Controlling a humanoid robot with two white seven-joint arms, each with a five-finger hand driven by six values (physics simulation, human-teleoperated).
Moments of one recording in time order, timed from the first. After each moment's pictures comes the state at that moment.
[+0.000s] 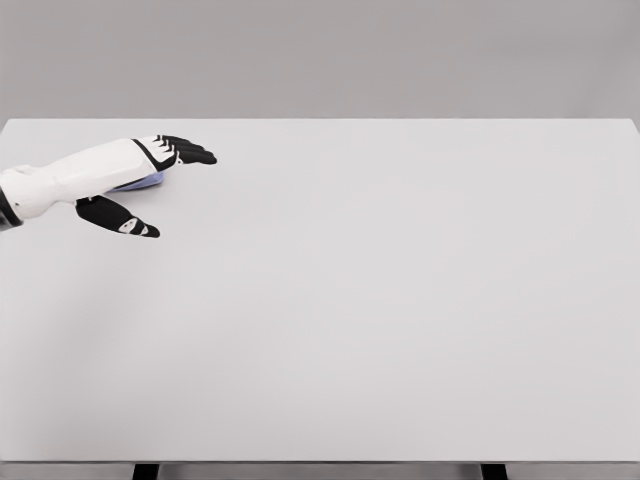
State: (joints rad) left arm -0.48 0.79 -0.35 -1.51 -0.05 -0.61 -0.61; right arm -0.03 0.00 -0.04 -0.02 0.10 -0.09 0.32
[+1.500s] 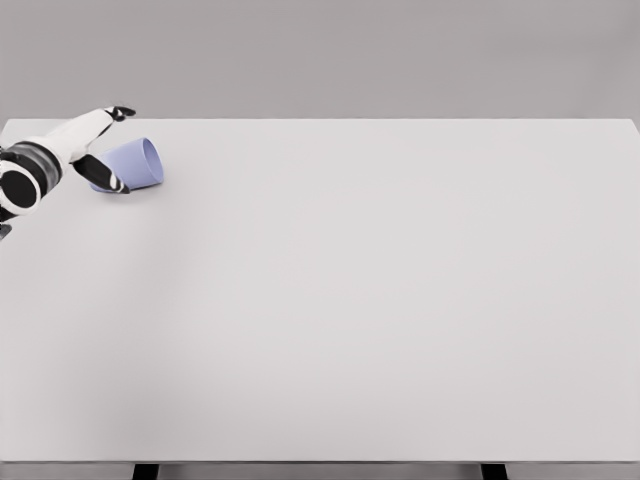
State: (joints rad) left arm -0.89 0.87 -1.03 -1.55 0.15 0.61 -0.07; right arm -0.01 0.00 -0.04 -0.02 0.10 -0.09 0.32
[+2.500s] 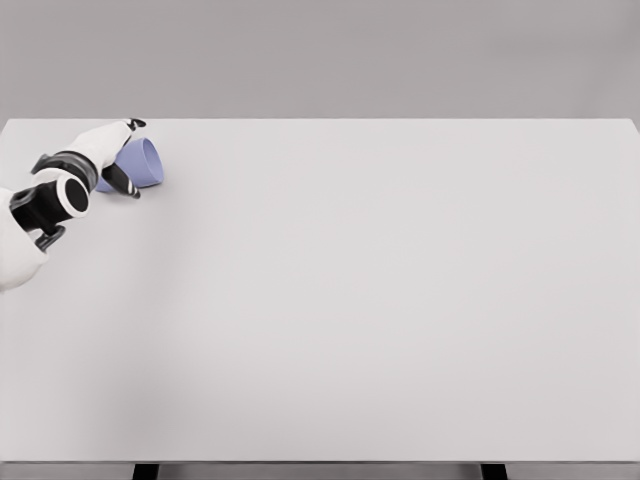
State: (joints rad) left arm -0.89 0.69 -1.06 -1.30 -0.04 0.60 -0.07; right arm -0.01 0.00 -0.04 -0.02 0.10 -0.09 0.32
